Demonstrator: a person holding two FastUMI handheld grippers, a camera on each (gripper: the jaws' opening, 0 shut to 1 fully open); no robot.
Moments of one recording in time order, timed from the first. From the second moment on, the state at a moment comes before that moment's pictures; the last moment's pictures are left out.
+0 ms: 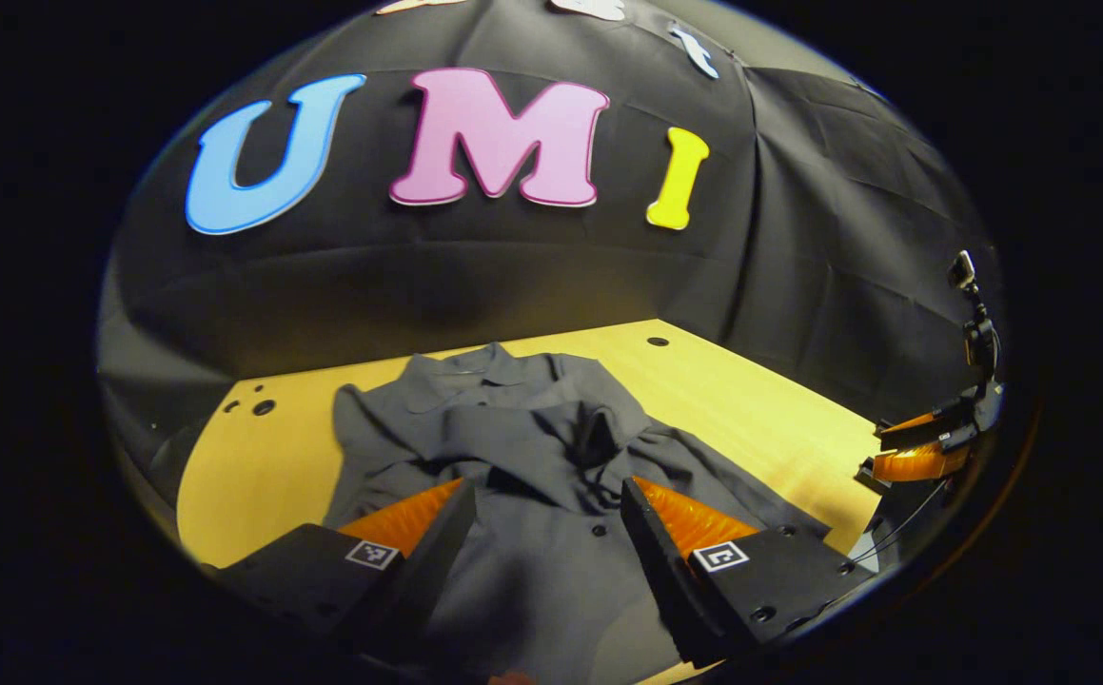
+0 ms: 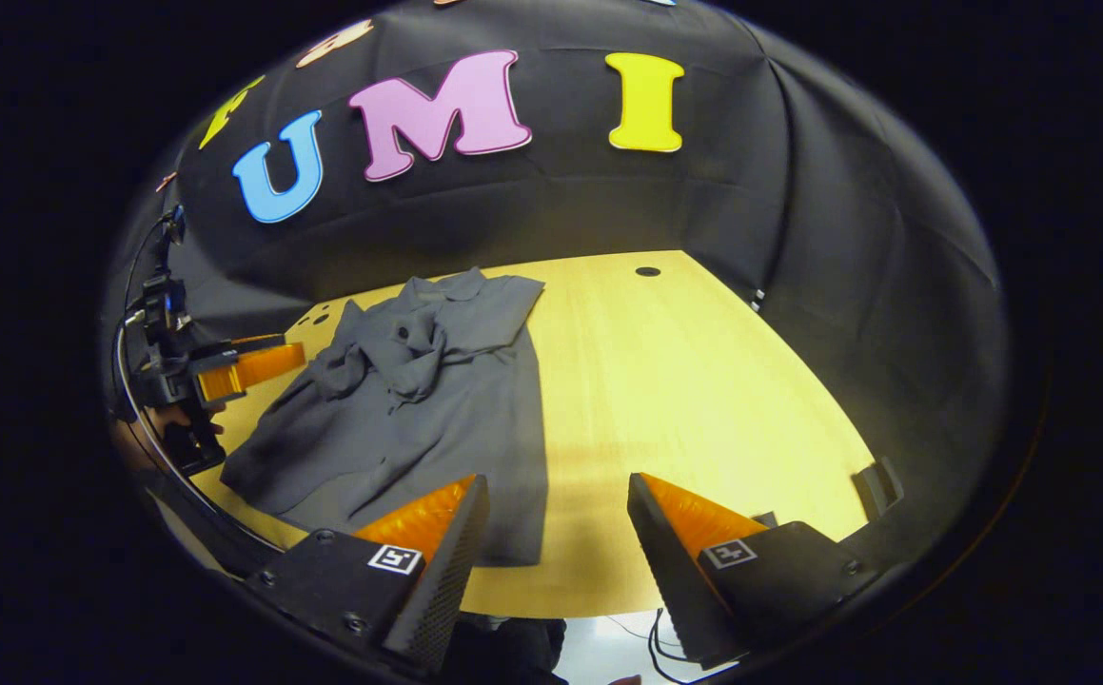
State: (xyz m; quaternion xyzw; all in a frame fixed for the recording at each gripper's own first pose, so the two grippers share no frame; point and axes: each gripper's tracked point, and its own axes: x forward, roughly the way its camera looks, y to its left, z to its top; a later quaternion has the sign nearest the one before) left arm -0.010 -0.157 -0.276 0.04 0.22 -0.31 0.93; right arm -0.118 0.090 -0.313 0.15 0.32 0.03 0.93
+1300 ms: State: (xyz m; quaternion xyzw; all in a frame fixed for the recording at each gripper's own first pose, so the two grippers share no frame) left arm -0.077 0.006 -0.435 0.08 0.43 -0.21 0.87; right arm -0.087 0.186 -0.403 0.10 0.42 0.06 0.90
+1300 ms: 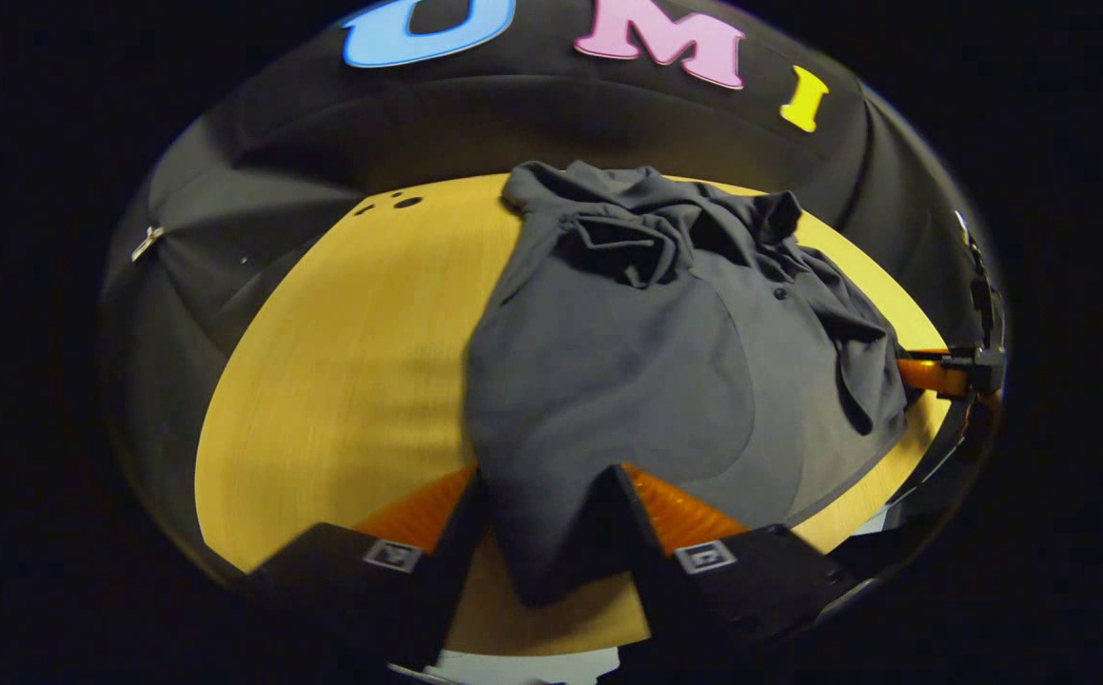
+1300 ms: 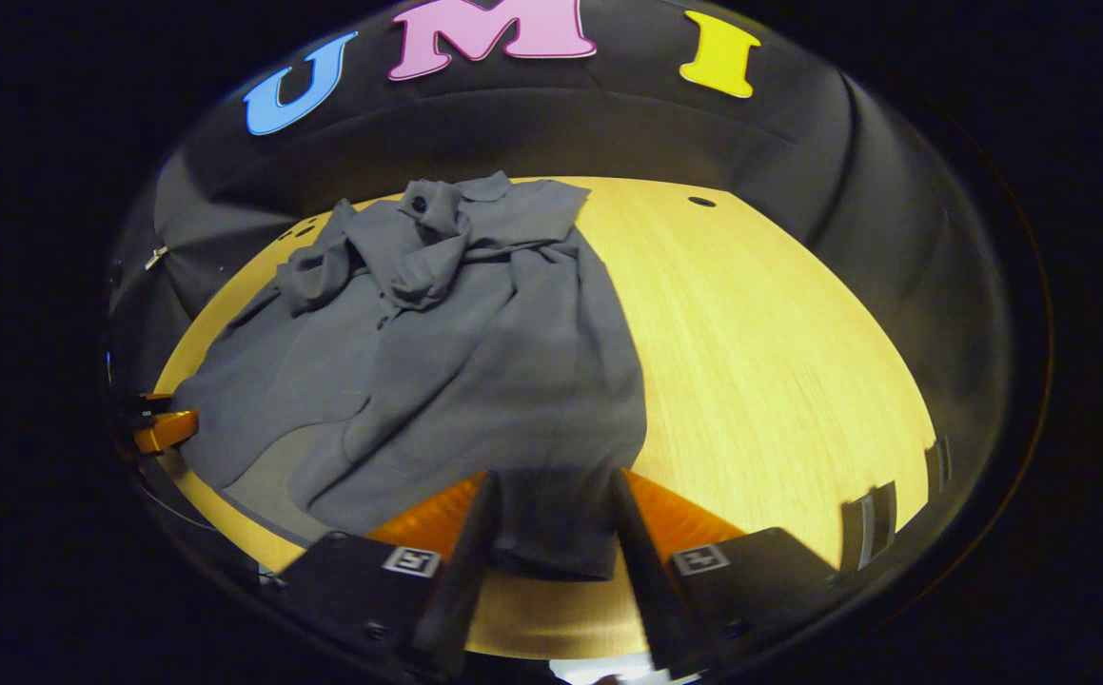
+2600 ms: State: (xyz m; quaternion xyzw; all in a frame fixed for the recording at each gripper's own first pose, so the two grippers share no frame) left arm -0.149 0.041 -0.323 -0.04 0.47 -0.22 0.85; right arm -0.161 0.172 -0.273 0.16 0.38 0.11 0.91
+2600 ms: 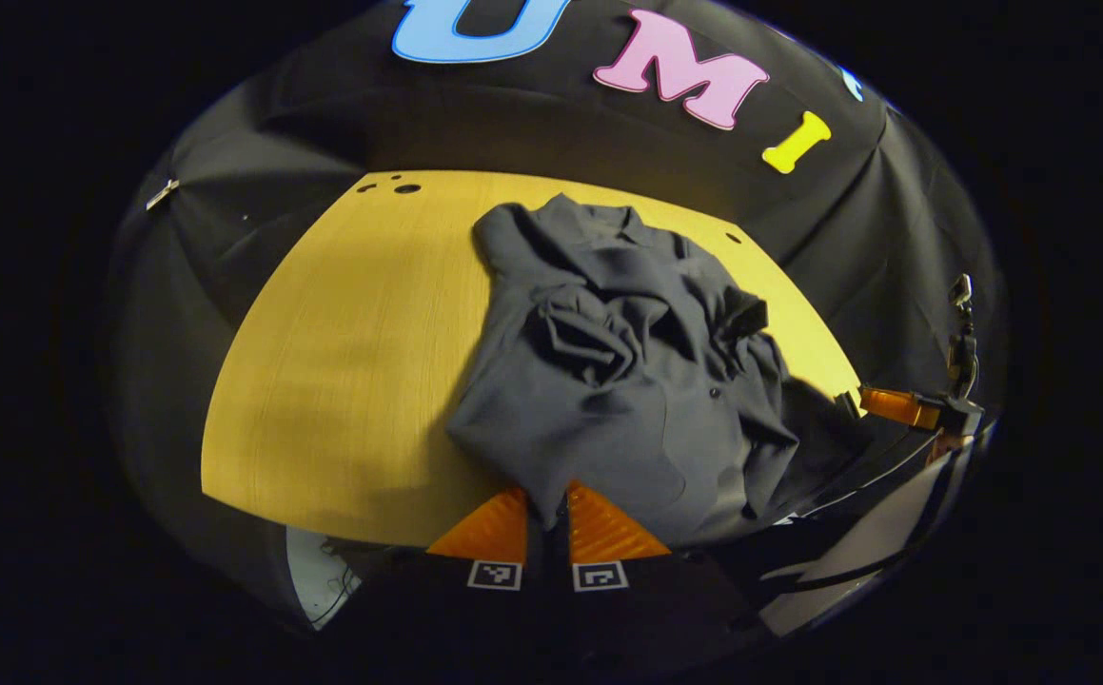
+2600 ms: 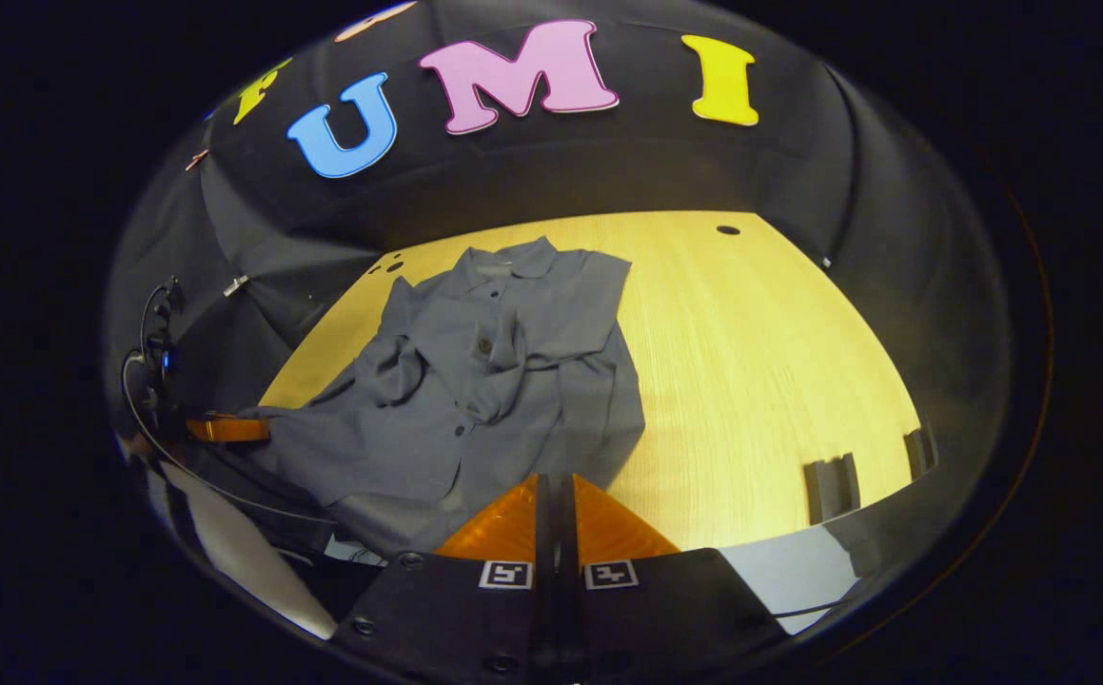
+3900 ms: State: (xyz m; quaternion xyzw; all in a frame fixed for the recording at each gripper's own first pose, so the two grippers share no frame) left arm -0.175 0.045 -0.351 0.00 0.51 -0.22 0.83; right arm -0.224 0.221 -0.375 0.26 0.47 0.17 0.83
